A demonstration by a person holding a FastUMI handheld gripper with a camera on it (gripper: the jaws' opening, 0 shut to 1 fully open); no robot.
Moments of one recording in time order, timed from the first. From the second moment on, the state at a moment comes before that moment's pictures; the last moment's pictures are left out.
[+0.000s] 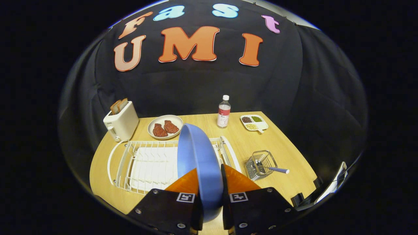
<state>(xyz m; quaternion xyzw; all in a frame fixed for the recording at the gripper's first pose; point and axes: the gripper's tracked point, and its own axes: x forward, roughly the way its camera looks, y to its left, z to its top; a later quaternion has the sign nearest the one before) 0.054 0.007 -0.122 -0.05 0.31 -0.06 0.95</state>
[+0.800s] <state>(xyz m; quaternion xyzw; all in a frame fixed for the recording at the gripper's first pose) -0.086 -0.001 -0.233 0.17 0.40 -0.02 0.90</state>
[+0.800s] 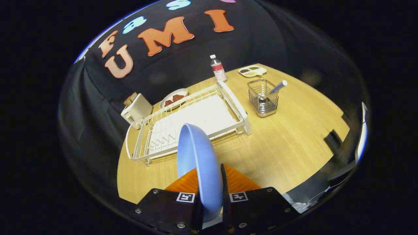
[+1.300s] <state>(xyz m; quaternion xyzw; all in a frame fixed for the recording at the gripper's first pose) -0.080 0.020 -0.296 0.29 0.42 -0.01 0.86</state>
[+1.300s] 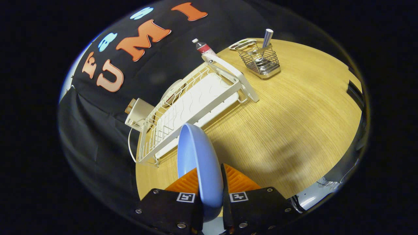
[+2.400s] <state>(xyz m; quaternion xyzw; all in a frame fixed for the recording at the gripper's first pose) -0.036 -0.129 -0.244 0.18 0.33 -0.07 0.92</state>
